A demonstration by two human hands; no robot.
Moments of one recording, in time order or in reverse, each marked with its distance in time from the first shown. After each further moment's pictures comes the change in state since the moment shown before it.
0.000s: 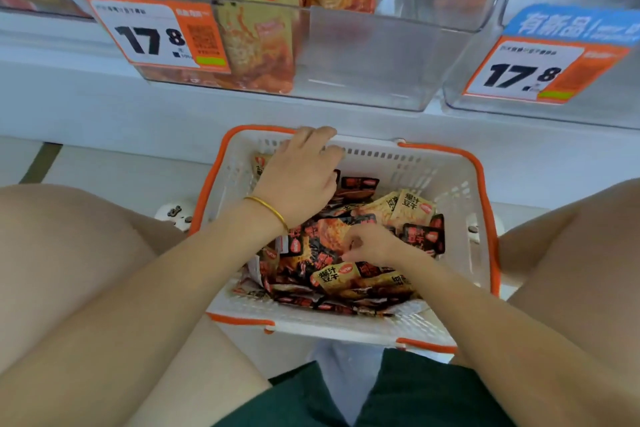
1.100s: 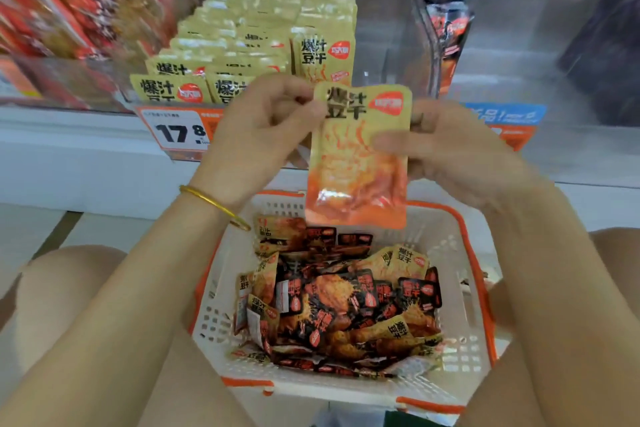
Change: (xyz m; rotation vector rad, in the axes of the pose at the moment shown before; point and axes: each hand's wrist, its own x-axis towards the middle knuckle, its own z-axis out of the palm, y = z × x) left_hand 0.008 0.029 -0.147 -1.034 0.395 -0.202; right_hand -0.173 -0.098 -0.186 0.841 0.404 -0.583
